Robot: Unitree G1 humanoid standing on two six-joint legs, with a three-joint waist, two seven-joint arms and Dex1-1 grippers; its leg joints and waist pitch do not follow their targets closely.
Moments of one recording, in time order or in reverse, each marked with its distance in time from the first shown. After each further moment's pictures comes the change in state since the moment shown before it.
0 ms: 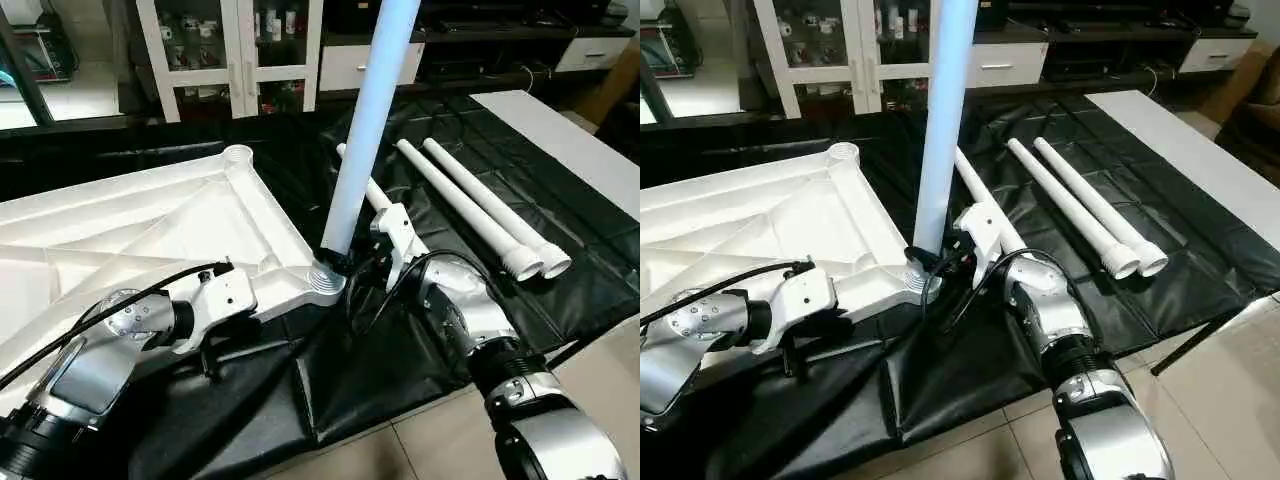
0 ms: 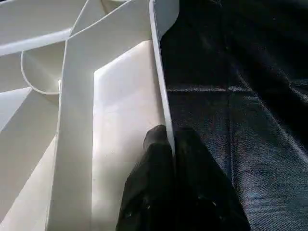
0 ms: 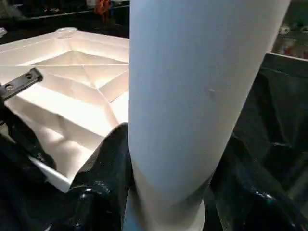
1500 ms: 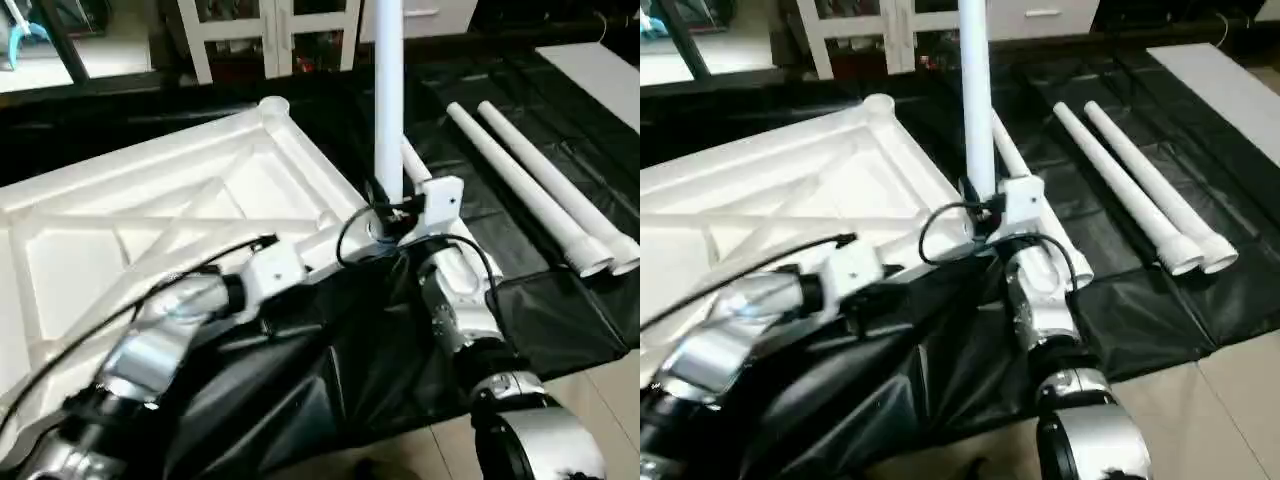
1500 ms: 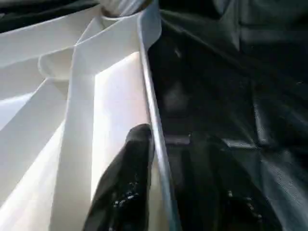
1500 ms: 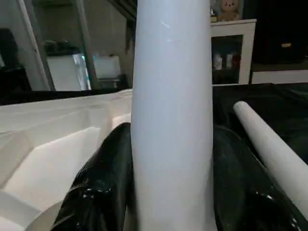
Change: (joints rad) left arm -0.089 -0.165 0.052 0.065 -0.075 -0.179 0.082; right arm -0.037 0.062 -0.197 0.063 0.028 -0.310 -0.492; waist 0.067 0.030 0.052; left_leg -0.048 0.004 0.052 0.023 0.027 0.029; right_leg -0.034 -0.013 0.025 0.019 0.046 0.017
